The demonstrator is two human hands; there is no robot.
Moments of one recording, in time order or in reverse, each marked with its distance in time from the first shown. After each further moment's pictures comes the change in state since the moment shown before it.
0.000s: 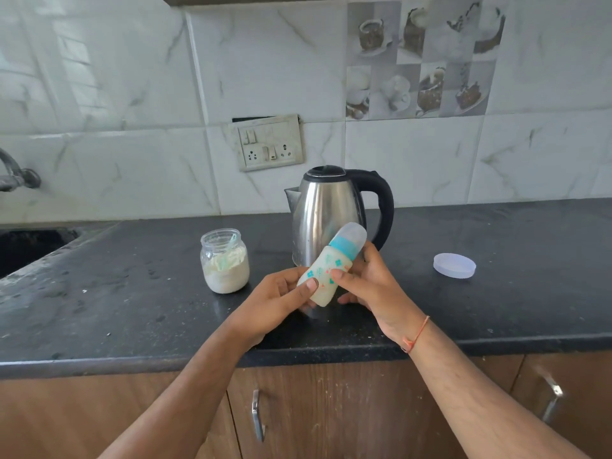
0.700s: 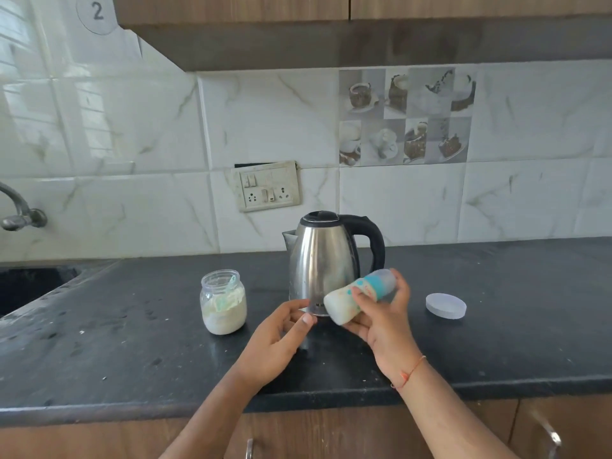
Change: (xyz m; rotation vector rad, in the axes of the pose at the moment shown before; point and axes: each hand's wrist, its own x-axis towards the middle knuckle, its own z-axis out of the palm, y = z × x) left_hand -0.002 0.000 0.011 0.147 0.203 0.048; right_hand 0.004 -0.004 -0.006 0.465 0.394 -0.022
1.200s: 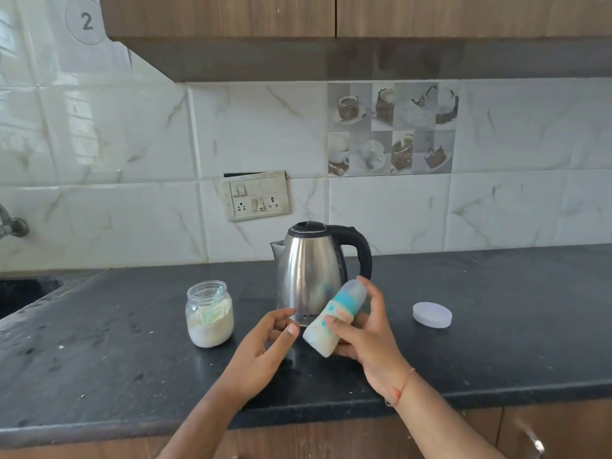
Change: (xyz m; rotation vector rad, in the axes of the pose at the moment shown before) left_hand 0.000 0.001 0.001 0.015 0.026 -0.006; right_hand -0.006 -0.003 -0.004 -0.079 -0.108 0.045
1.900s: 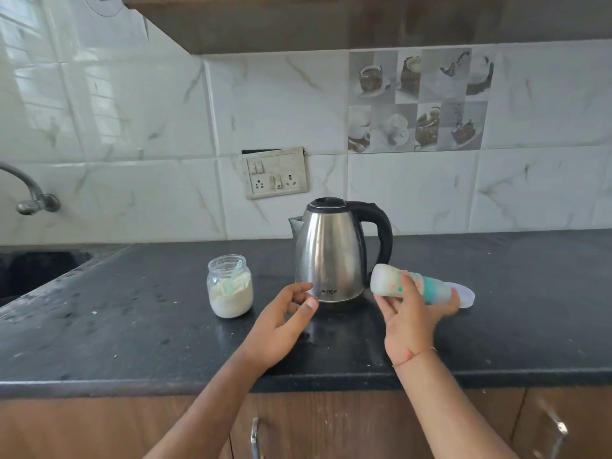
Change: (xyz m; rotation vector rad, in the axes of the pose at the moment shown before) left_hand 0.000 -0.001 0.001 0.031 0.001 -0.014; right_hand 0.016 0.000 -0.010 0.389 0.366 -0.155
